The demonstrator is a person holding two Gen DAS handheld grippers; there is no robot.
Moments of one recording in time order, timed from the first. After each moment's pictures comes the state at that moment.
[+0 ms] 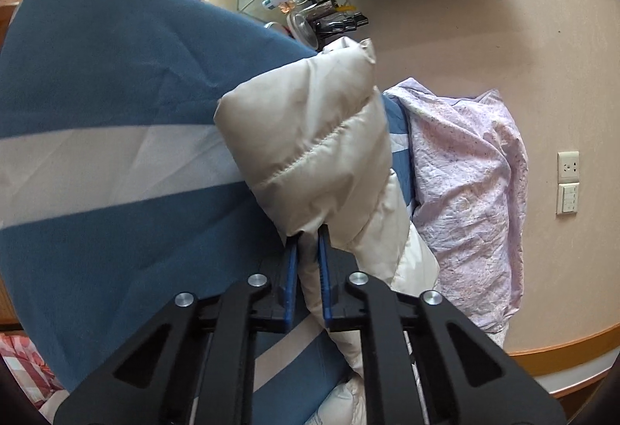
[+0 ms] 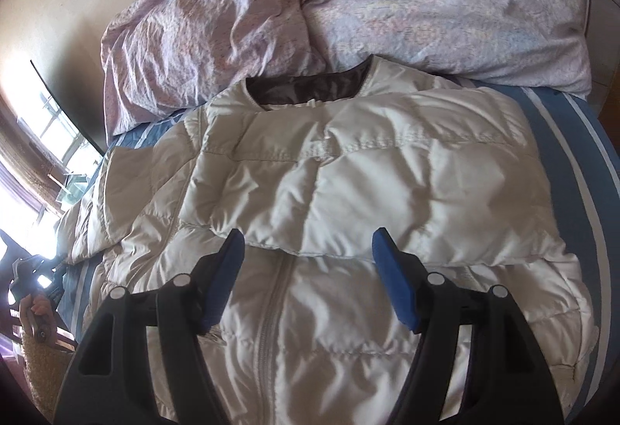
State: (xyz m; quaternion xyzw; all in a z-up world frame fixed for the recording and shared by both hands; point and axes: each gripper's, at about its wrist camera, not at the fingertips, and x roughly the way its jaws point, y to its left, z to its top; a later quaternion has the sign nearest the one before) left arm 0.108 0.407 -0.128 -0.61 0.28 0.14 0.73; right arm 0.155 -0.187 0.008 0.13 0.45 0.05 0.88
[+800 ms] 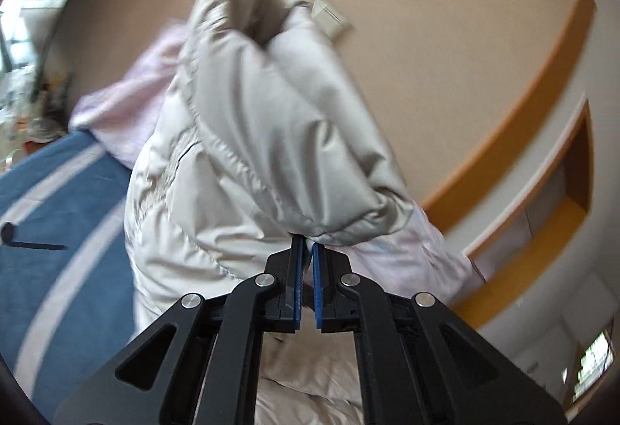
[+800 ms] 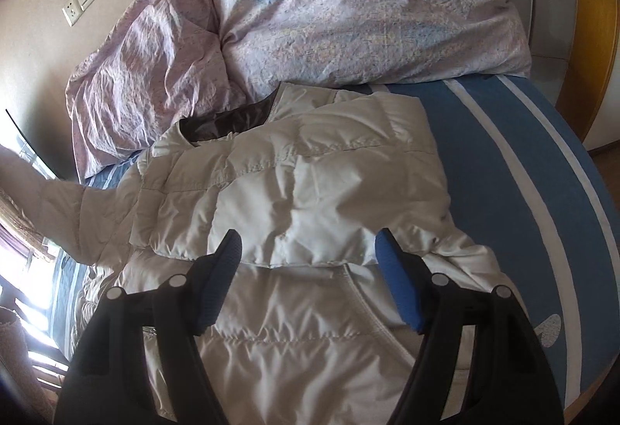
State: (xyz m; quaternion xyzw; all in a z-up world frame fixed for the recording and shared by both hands) left arm 0.189 0.172 0.115 -0.33 0.22 -0.17 0.90; right arm 0.130 -0.267 0.009 0.17 0.43 -0.01 0.89
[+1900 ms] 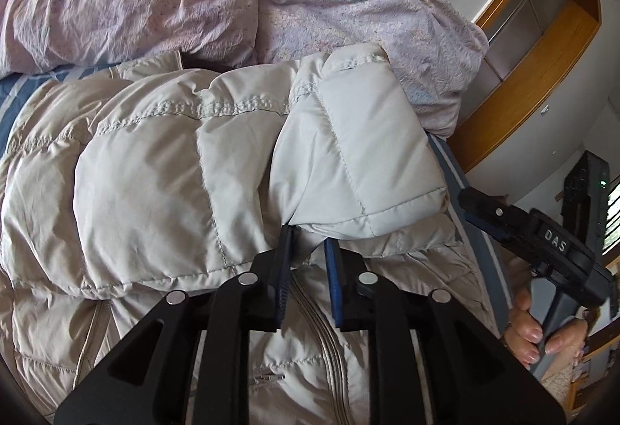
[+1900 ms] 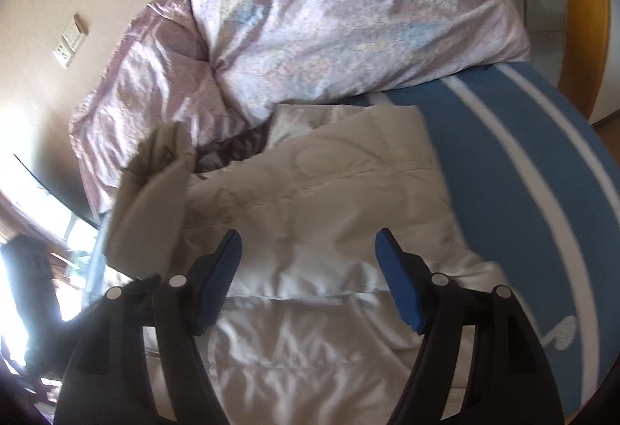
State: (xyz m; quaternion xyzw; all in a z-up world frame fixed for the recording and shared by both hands) left arm 0.206 -0.052 -0.017 -0.12 0.45 -0.28 0.84; right arm 0.153 -0.288 0.016 0.25 0.41 0.01 0.88
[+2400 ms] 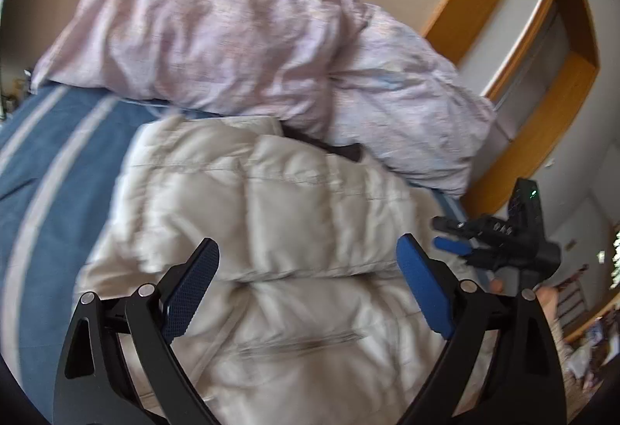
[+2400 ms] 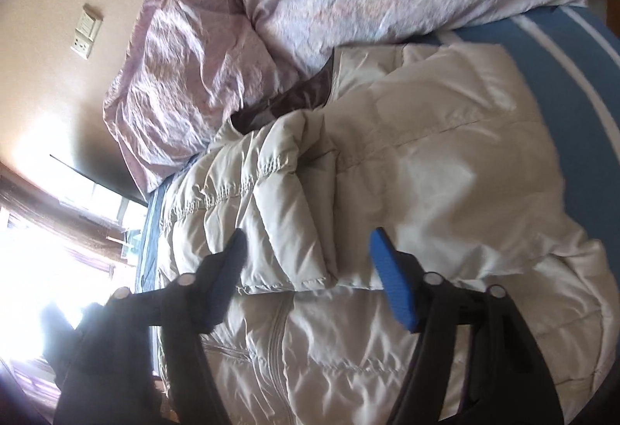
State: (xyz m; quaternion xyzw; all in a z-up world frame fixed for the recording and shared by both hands) left arm 0.155 0.077 0.013 -0.15 0.36 -0.20 0.90; right arm 0.199 -0.255 -0.010 0.31 0.48 0.10 0.82
